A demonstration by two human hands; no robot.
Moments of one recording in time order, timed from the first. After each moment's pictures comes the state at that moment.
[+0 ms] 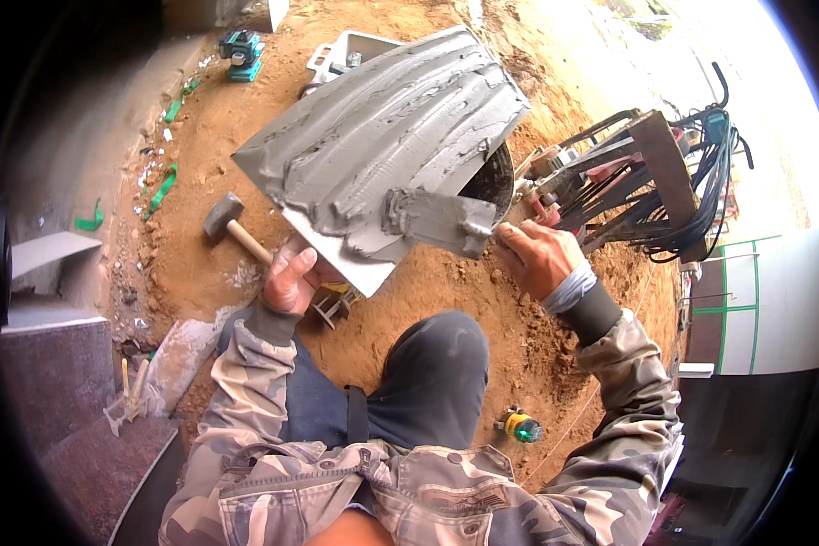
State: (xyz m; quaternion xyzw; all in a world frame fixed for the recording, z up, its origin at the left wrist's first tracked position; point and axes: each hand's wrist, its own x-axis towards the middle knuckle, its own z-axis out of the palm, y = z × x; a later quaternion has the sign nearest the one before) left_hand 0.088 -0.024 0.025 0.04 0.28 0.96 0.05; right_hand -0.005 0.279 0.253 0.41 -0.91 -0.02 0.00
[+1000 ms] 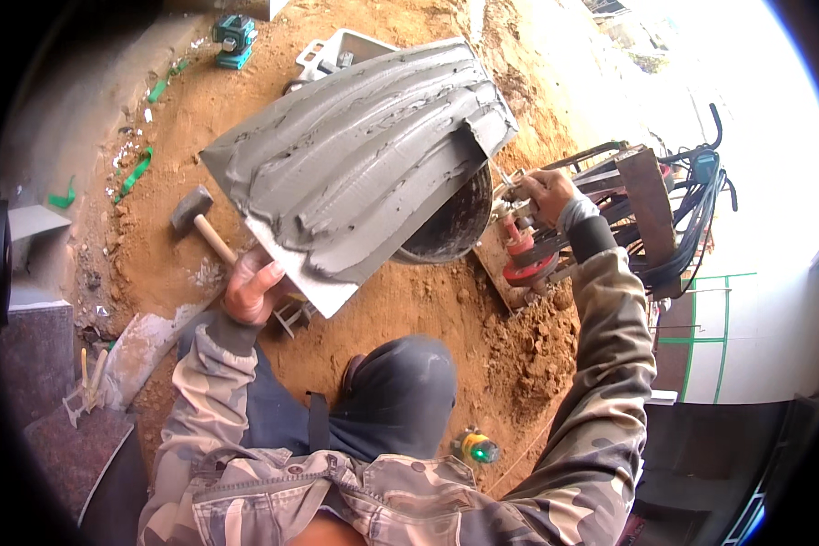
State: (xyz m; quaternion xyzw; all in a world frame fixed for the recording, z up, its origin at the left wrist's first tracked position) left_hand 0.083 -0.013 0.022 0.00 0.32 0.95 -0.01; right_hand -0.178 0.340 0.252 0.14 -0.96 0.12 -0.19
